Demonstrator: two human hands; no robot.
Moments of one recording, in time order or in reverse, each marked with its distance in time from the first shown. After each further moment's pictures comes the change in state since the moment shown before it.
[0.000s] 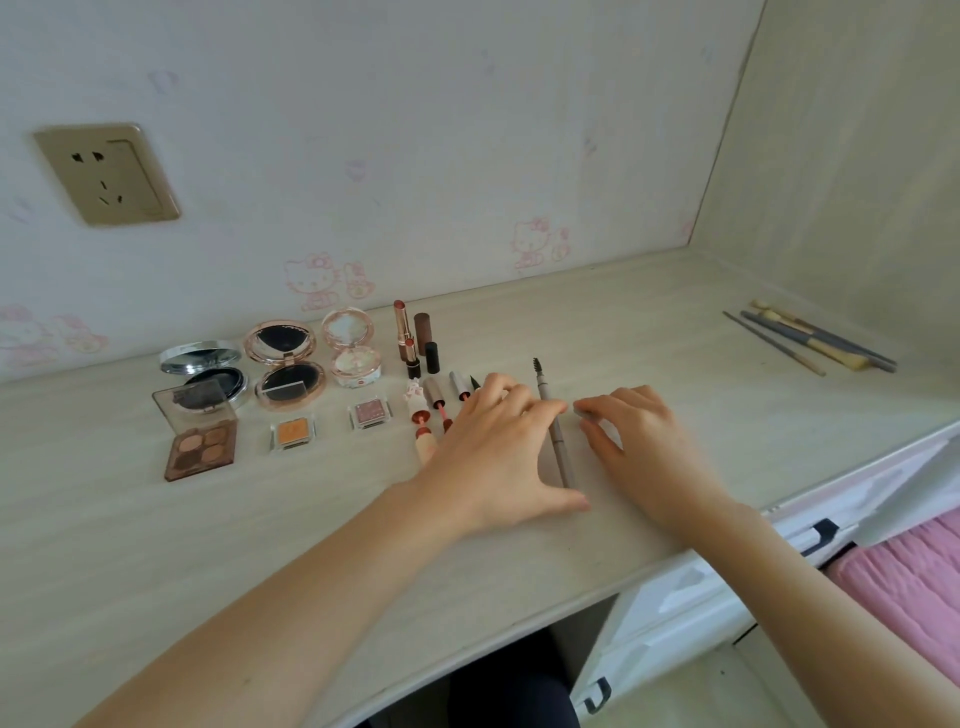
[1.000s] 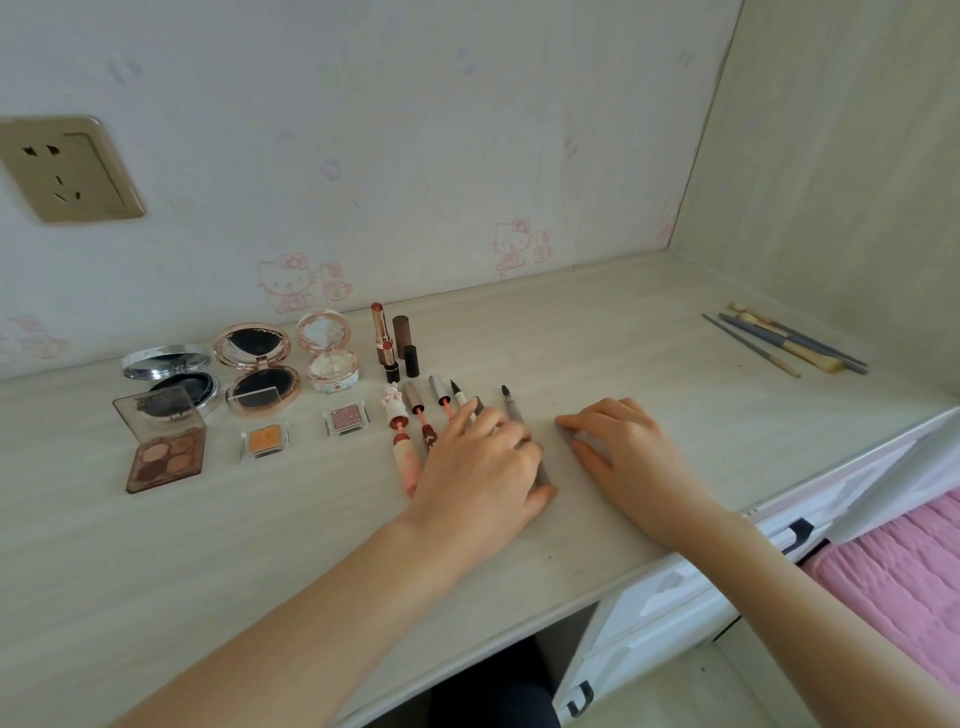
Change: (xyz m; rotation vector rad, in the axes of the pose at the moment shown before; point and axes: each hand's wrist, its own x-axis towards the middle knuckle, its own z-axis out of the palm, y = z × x) left_hand -0.007 0.004 0.021 0.266 0.175 0.089; right_hand -0.006 0.007 -0.004 0.049 -0.087 -0.014
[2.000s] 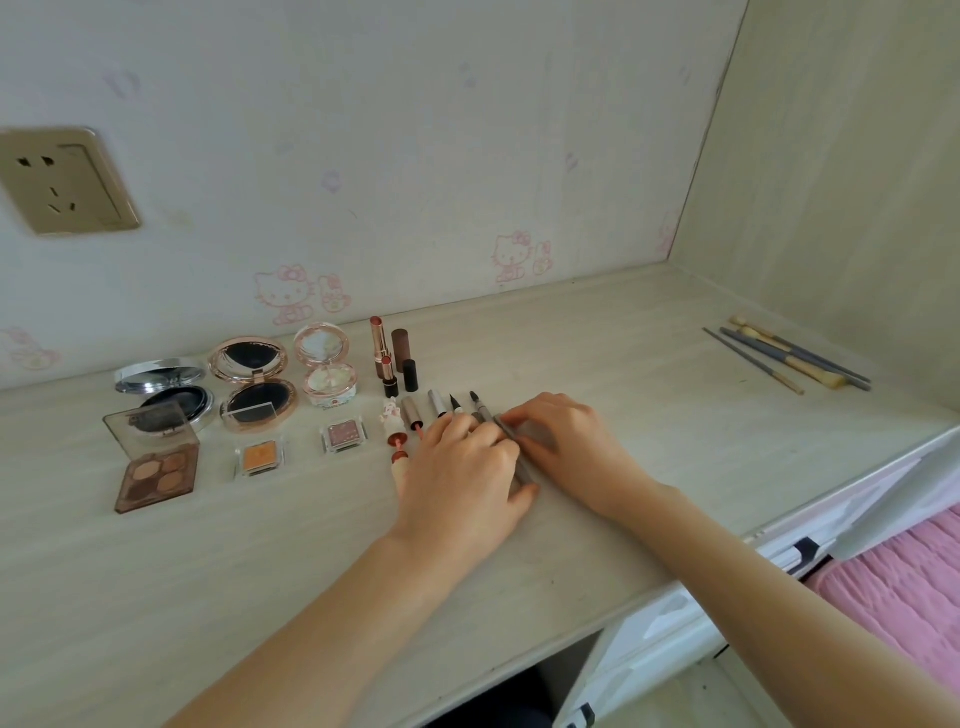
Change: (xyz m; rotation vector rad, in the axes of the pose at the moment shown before) left_hand 0.006 -0.013 0.008 -0.048 0.012 -0.177; right_hand 0.049 -0.016 0.029 0.191 -0.083 -0.079
